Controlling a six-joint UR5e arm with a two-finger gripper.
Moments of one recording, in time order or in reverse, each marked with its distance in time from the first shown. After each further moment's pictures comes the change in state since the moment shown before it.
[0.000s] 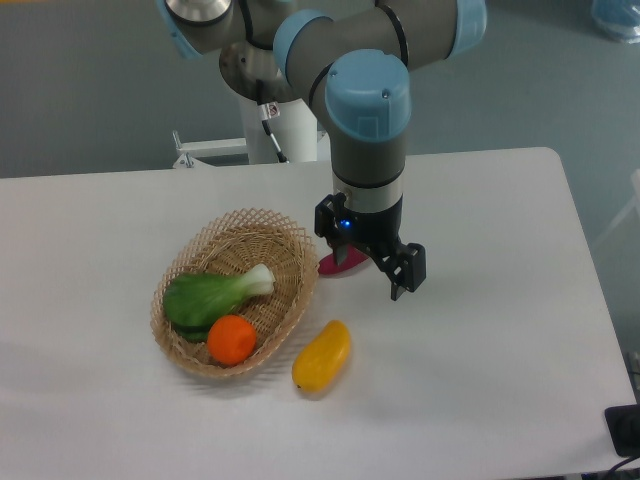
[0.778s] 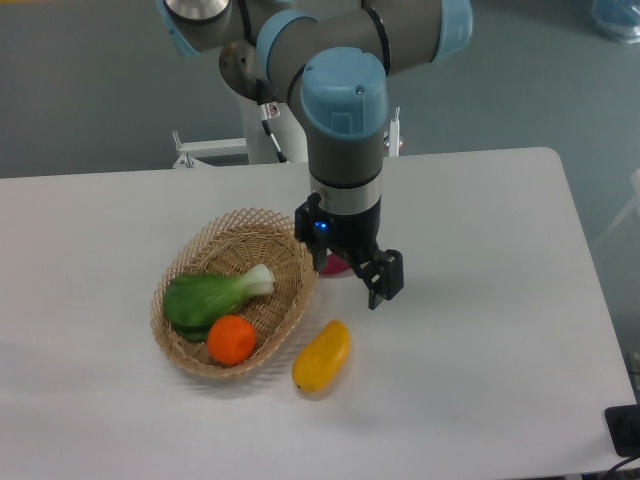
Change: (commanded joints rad) arm -0.072 -0.003 -0.031 0.104 -0.118 -0.225
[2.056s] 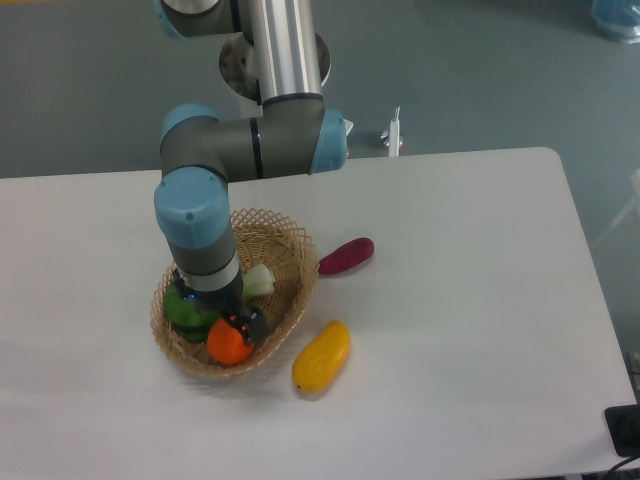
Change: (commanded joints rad) arm -0.246 -0.180 -0.118 0.128 0.169 -0.155
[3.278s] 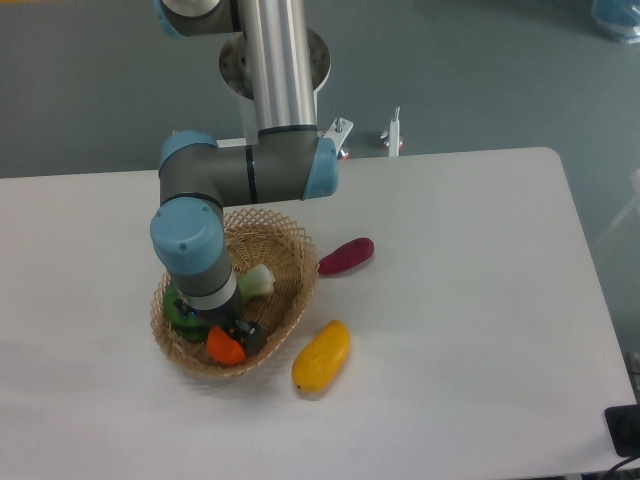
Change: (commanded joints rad) arm -0.015 -0.031 -0.006 0.002 0.003 0.002
